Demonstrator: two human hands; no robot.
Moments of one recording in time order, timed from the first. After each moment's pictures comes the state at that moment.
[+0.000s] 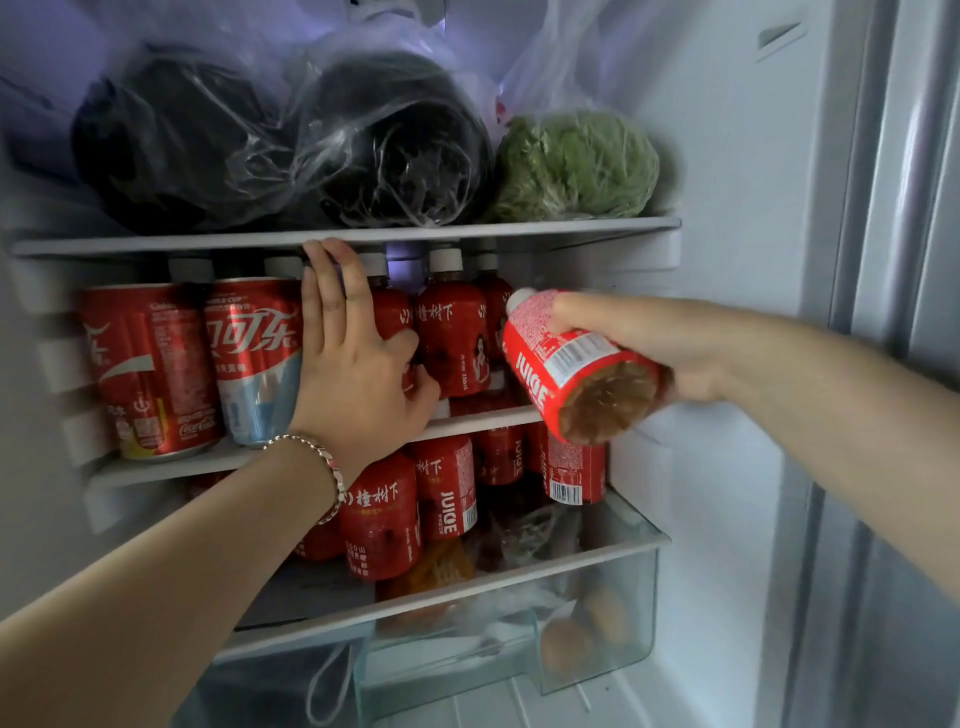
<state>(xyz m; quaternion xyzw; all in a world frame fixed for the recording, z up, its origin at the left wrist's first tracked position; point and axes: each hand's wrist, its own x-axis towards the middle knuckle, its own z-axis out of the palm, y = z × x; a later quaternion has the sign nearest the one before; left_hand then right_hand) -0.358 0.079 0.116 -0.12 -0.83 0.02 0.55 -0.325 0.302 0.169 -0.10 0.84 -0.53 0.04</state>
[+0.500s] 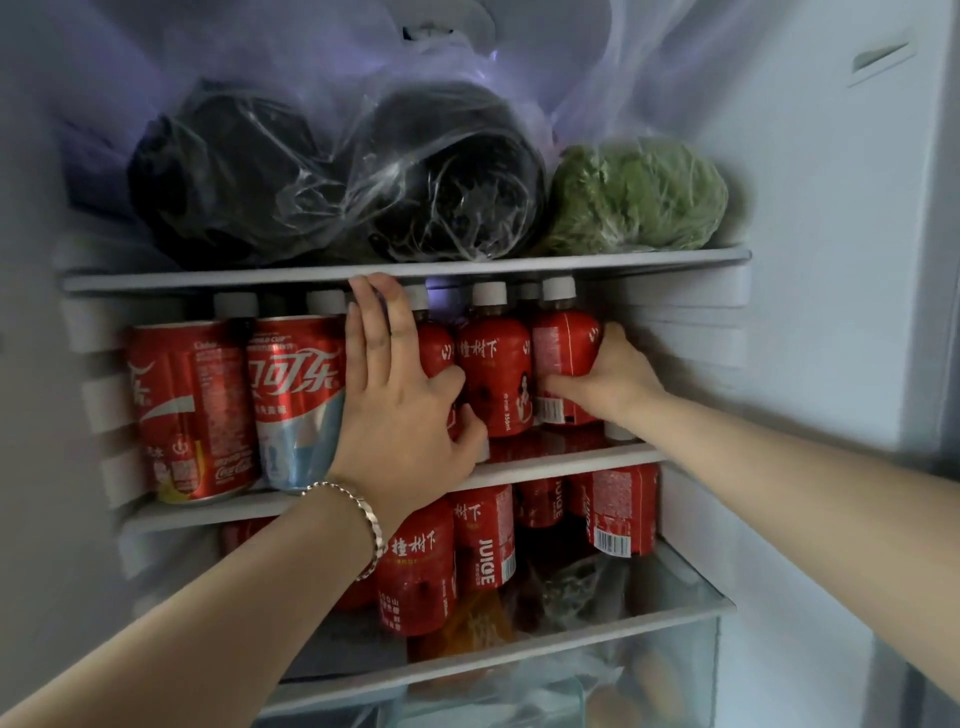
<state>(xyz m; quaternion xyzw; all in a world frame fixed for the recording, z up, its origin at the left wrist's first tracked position) -0.364 0.078 0.115 -0.13 -0.81 0.03 0.56 -0.443 0.267 0.135 -0.09 0.88 -0.41 -0.23</state>
